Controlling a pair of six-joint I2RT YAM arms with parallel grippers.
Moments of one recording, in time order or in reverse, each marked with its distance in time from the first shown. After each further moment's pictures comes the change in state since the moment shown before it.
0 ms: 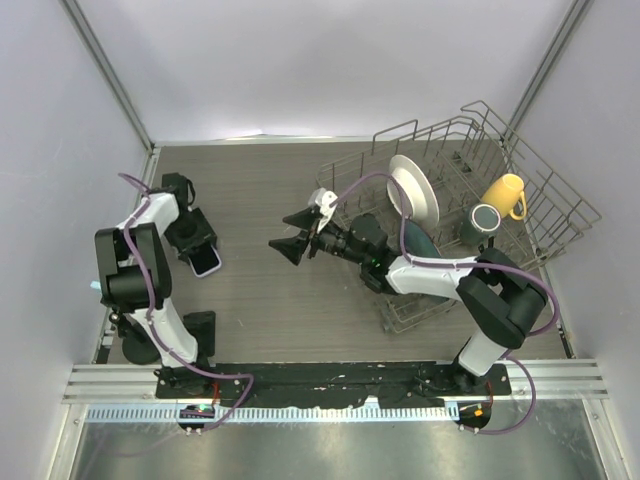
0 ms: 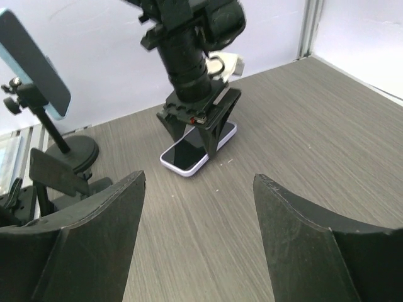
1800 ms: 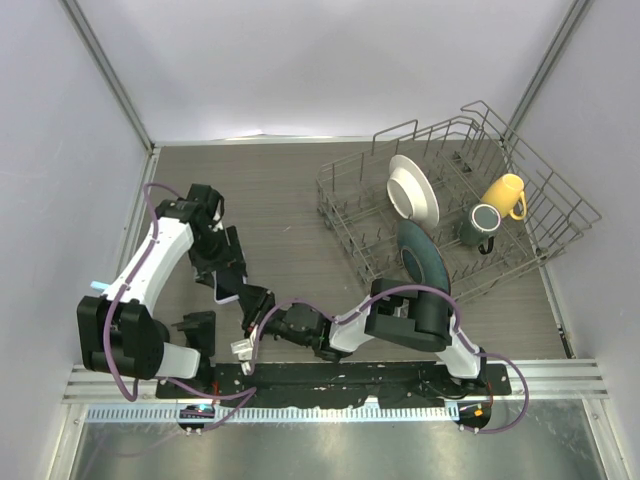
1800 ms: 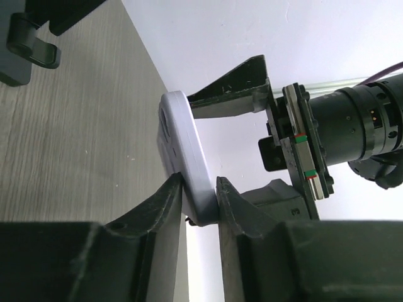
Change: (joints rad) left arm -0.301 -0.469 -0.126 -0.376 0.154 -0.047; right arm 0.513 0.459 0.087 0.295 0.493 -1.603
